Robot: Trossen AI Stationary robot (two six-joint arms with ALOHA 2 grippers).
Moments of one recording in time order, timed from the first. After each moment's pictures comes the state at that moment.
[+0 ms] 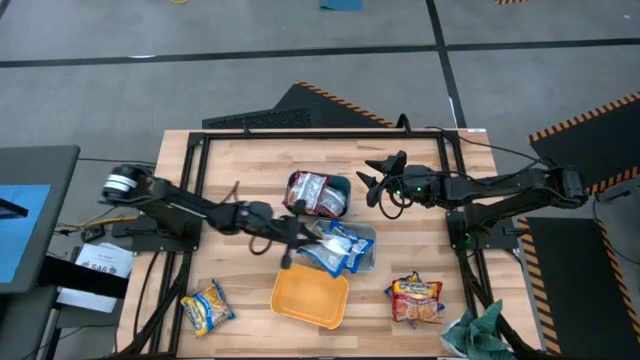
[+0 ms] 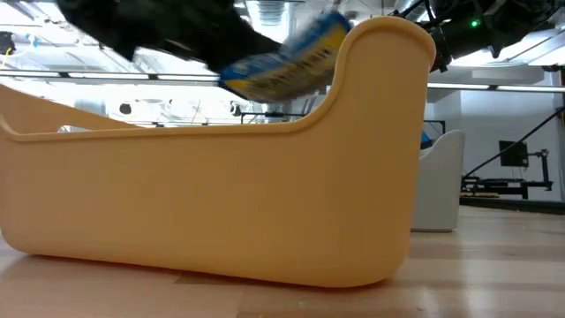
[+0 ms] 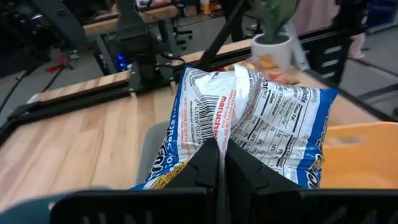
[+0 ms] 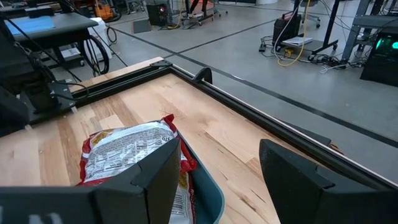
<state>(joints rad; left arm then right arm) -0.13 1.52 0.67 0.70 0.00 0.19 -0.13 1.13 0.55 0.33 0.47 0.24</state>
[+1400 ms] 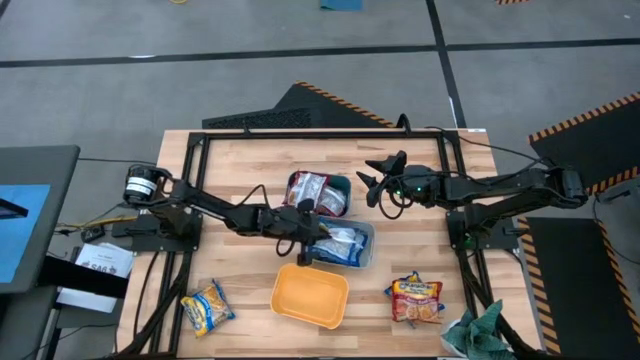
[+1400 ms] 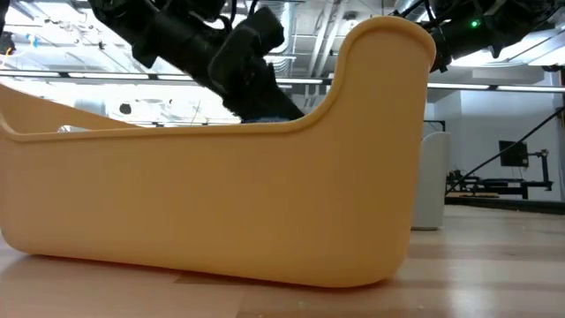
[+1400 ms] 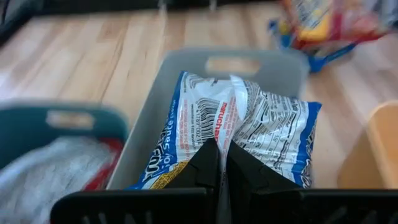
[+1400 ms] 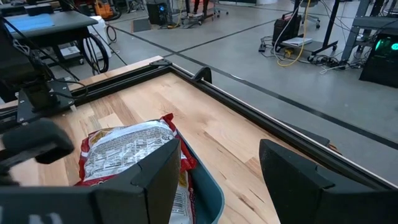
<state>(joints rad) -0.12 1.69 0.84 0.43 -0.17 -0.01 -0.13 1.13 0.55 0.33 0.47 0.23</state>
